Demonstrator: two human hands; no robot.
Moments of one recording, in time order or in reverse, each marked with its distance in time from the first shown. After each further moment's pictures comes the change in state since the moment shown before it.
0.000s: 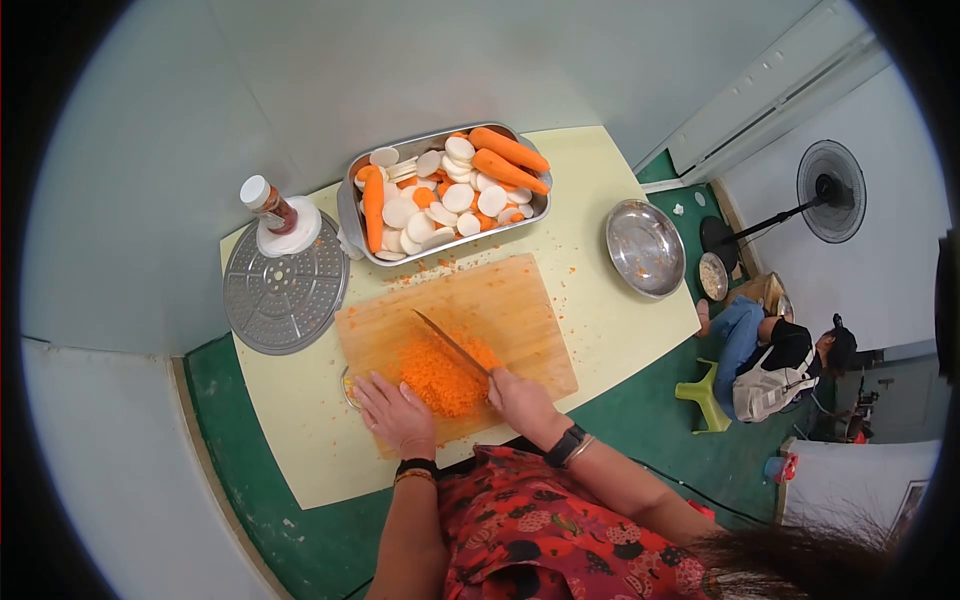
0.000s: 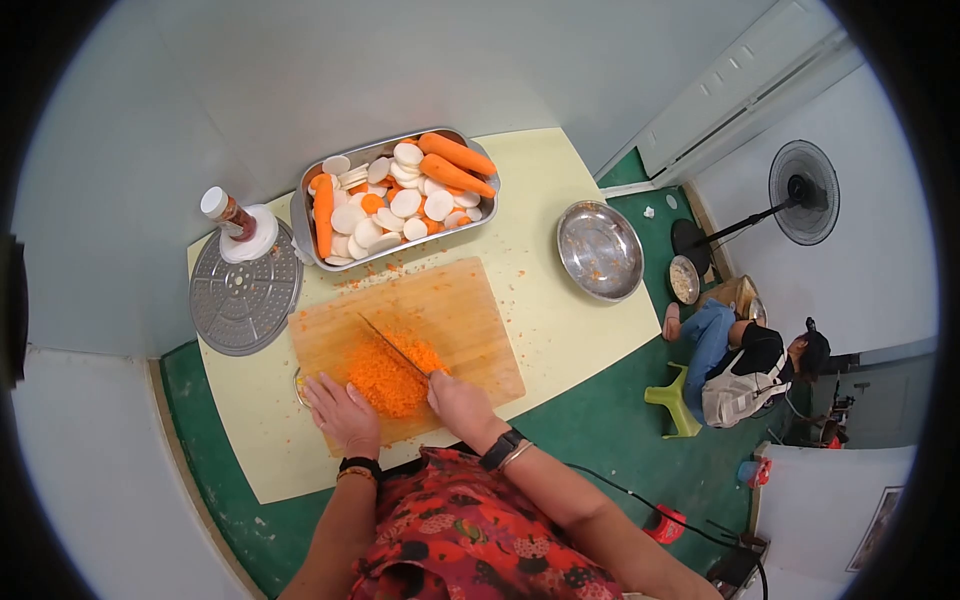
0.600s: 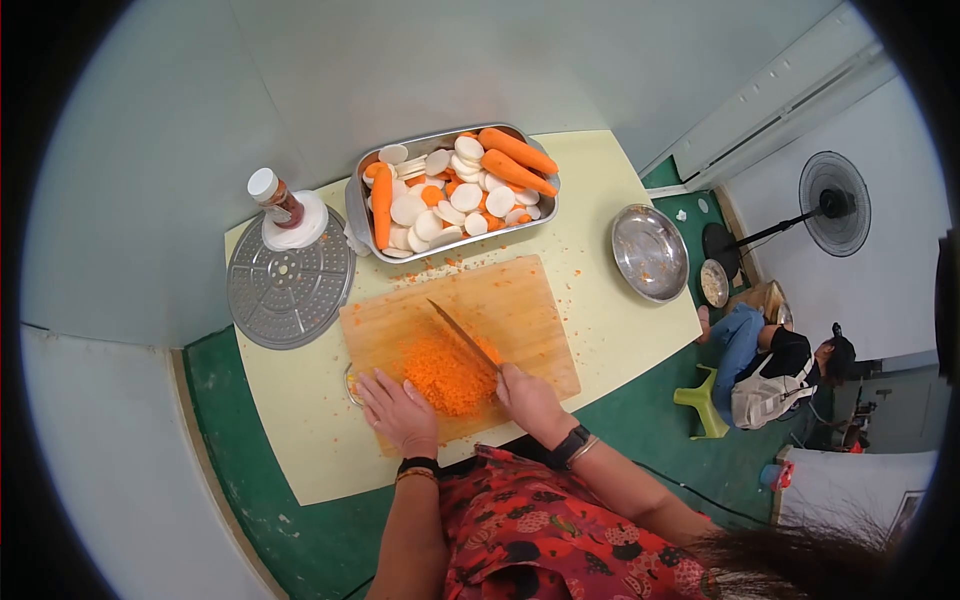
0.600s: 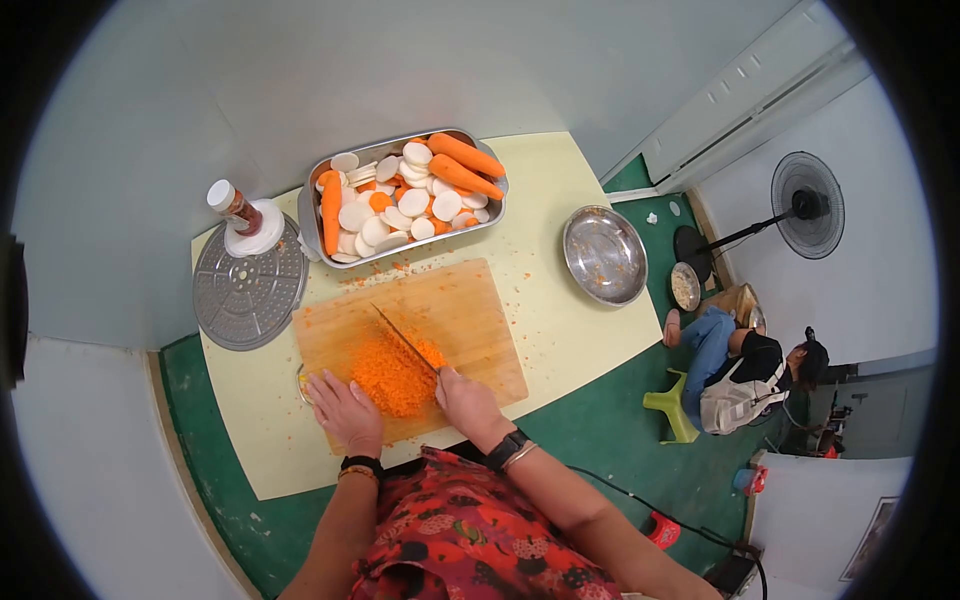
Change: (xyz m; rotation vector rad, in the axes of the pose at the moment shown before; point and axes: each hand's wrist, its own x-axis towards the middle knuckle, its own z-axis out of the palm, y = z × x) left_hand 0.000 0.000 -0.001 -0.004 -0.002 -0.001; right_hand 0.002 0.003 -0.002 0.018 0.035 0.027
